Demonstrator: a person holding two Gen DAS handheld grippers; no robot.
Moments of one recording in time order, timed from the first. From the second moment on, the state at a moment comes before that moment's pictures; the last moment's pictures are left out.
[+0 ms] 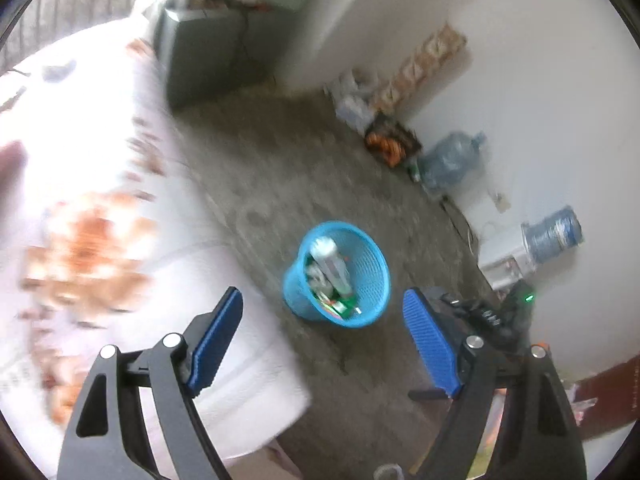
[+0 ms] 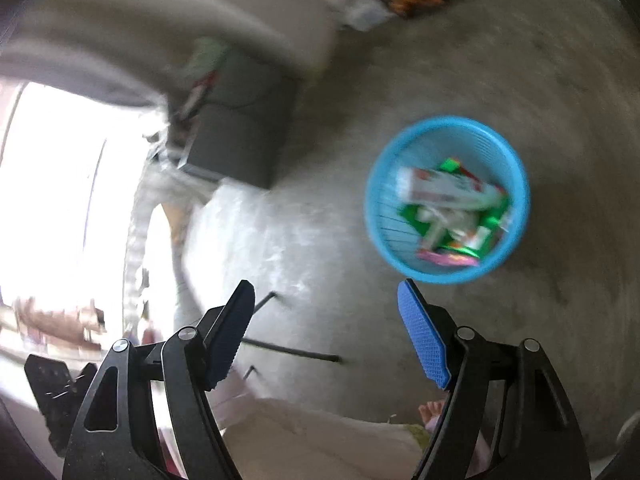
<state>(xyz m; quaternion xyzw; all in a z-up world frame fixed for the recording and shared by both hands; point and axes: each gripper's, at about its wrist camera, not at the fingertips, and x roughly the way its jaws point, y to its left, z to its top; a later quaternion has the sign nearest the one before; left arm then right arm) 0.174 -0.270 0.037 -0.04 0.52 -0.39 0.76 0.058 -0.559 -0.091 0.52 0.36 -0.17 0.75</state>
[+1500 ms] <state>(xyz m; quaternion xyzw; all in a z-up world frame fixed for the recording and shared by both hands) 0.400 0.011 -0.023 -0.10 0.40 -0.21 0.89 0.473 -0.241 -0.061 0.37 0.53 0.06 0.76</state>
